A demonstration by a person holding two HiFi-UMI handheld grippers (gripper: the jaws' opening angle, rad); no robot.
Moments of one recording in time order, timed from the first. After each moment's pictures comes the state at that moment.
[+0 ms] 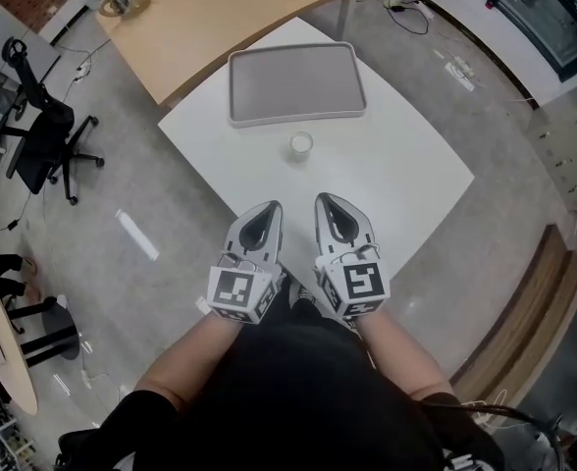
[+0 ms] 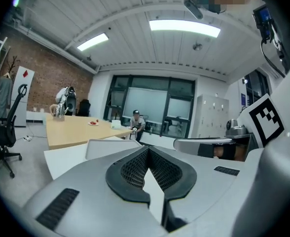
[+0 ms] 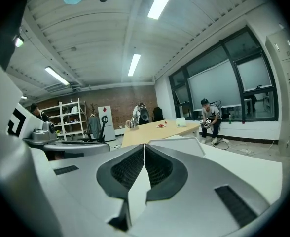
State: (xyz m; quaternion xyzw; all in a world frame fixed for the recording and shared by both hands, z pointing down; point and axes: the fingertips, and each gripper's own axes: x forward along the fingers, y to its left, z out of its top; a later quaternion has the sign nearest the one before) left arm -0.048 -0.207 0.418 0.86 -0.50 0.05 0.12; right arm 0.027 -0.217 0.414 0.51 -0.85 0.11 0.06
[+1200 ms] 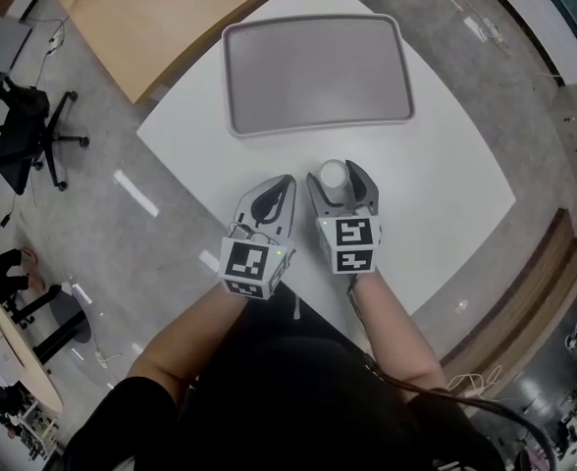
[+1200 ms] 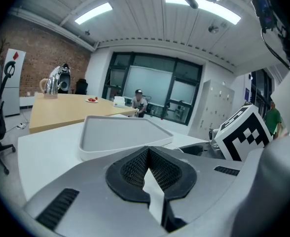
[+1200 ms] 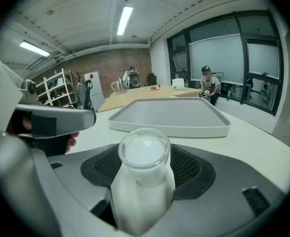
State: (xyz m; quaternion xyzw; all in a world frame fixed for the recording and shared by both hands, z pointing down) left arm -0.084 -0.390 0.567 0.86 -0.46 0.12 0.20; right arm -0.019 -0.406 0.620 0.51 -0.80 0.21 0.24
